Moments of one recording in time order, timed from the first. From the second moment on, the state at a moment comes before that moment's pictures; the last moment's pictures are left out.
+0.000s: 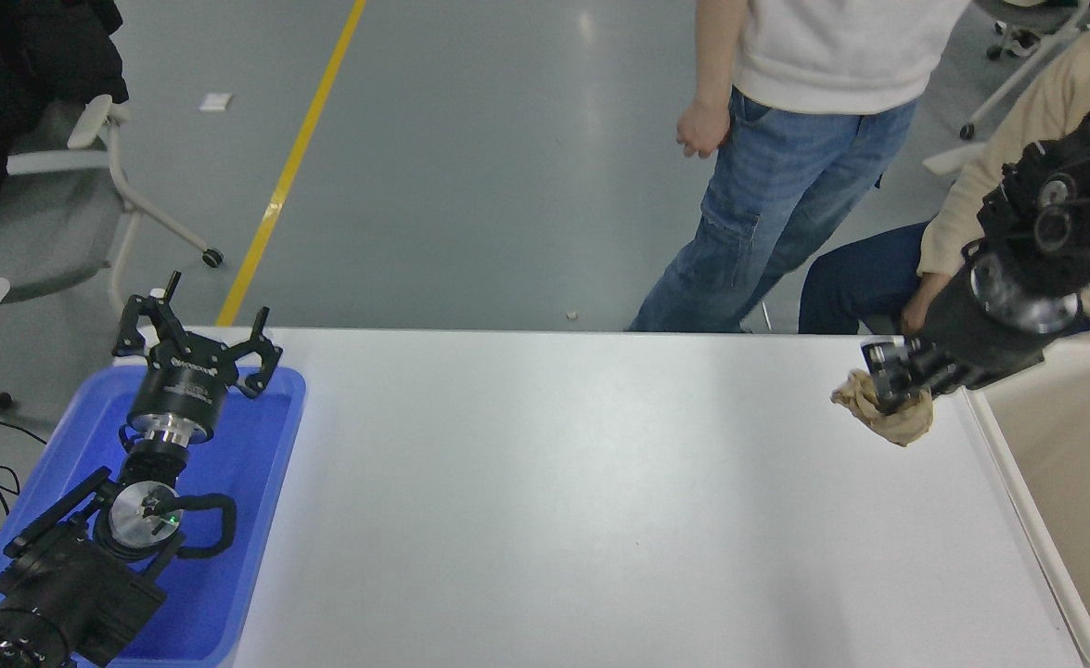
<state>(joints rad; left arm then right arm) -0.52 0.25 -0.99 -0.52 -0.07 -0.60 -0.40 2.33 -0.45 -1.28 1.51 -0.32 0.72 -0.08</state>
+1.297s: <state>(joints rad) -0.52 0.25 -0.99 -0.52 -0.07 -0.60 -0.40 2.39 -0.84 -1.54 1.30 -0.40 0.76 -0.09</state>
